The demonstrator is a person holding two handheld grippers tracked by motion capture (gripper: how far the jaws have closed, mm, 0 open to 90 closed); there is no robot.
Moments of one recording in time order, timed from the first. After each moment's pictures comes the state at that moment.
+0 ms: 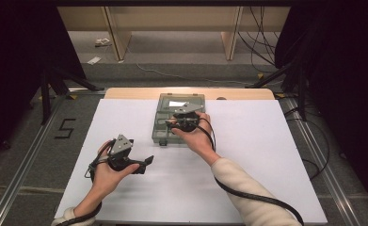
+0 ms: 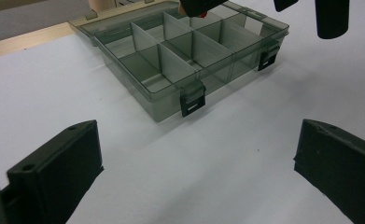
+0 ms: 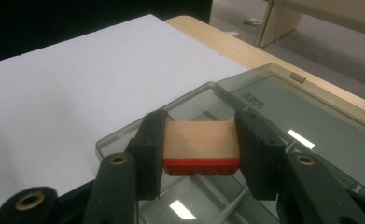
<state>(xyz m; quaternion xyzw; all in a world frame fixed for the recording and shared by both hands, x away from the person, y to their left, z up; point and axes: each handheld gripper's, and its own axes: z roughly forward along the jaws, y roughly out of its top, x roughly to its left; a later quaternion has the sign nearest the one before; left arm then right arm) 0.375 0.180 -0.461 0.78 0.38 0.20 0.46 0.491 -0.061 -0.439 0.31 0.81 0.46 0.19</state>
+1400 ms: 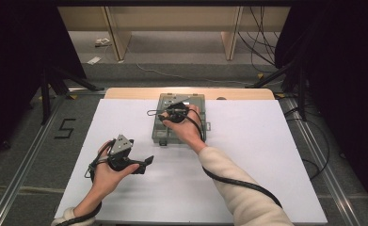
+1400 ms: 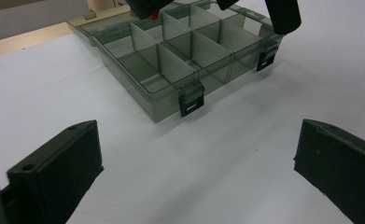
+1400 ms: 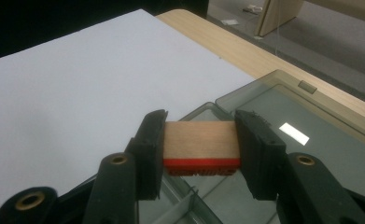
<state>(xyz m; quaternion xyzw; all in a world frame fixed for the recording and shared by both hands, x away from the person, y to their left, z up) 0.375 0.181 -0.461 0.78 0.38 0.20 0.46 0.525 -0.029 -0.438 0.32 0.82 0.43 0.18</state>
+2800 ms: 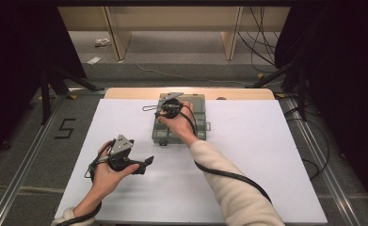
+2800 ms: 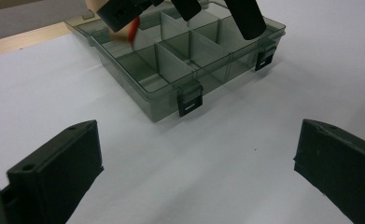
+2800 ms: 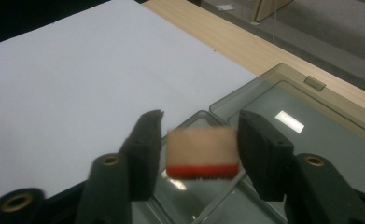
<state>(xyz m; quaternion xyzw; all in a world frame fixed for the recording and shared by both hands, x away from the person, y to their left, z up) 0.375 0.181 -0.462 0.78 0.38 0.20 0.46 0.550 -0.010 -0.448 0.34 0.83 0.41 0.18</state>
